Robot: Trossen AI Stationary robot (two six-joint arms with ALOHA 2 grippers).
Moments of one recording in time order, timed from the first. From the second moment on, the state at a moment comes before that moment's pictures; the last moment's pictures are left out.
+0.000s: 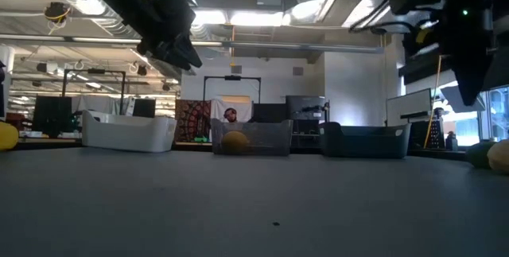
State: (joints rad) left arm 0.23 1.13 0.73 -0.22 -0.47 -0.23; right arm -0.01 1.16 0.86 -1.33 0.13 0.71
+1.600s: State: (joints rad) left arm 0.23 1.13 0.73 -0.22 -0.47 -0.26; right arm -0.13 1.36 0.67 -1.09 0.13 0.58
